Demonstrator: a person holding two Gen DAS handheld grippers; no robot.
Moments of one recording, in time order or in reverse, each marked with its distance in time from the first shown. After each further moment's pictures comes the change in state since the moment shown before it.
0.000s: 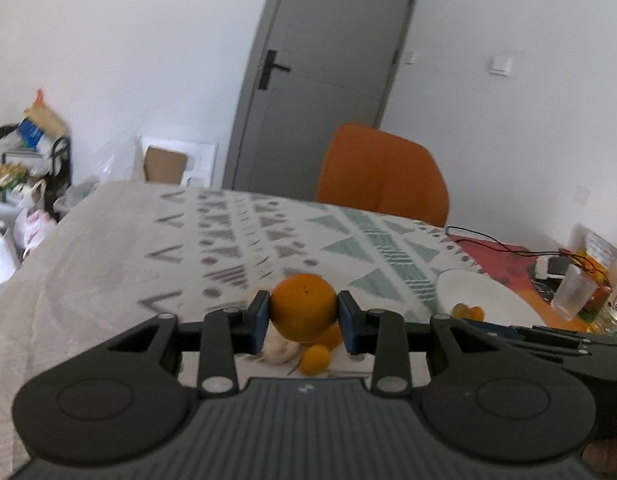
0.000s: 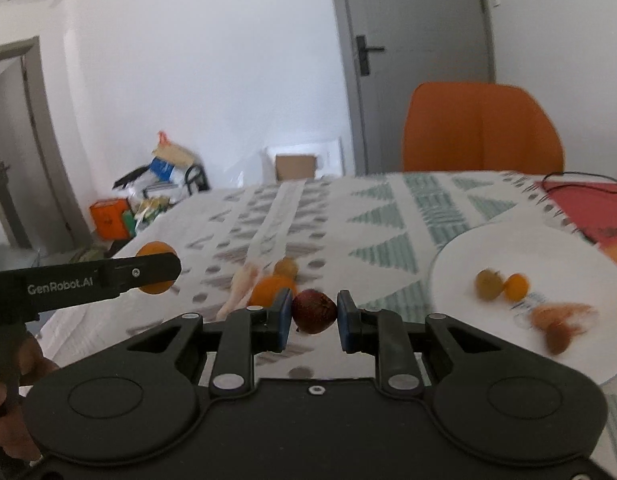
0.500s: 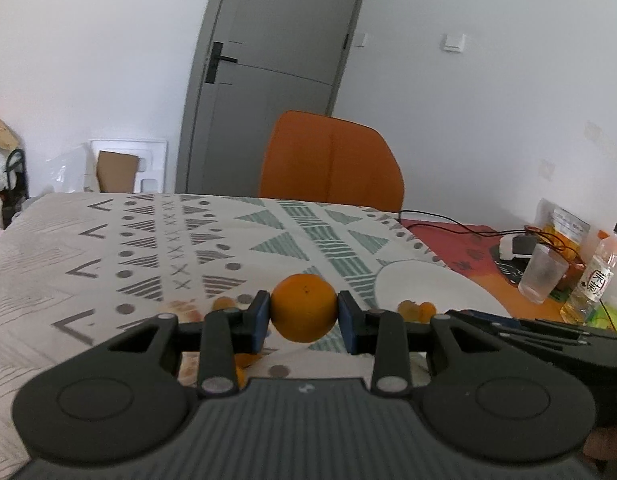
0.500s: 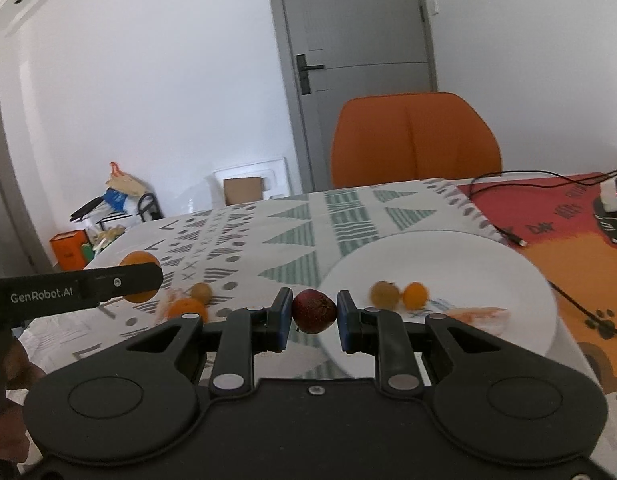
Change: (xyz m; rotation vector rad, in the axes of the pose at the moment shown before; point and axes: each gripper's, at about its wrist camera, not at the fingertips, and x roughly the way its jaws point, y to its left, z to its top) left arm 0.035 -0.052 0.006 0.069 0.038 -0.108; right arm -0.016 -0.063 -0.001 0.079 -0.041 -0.116
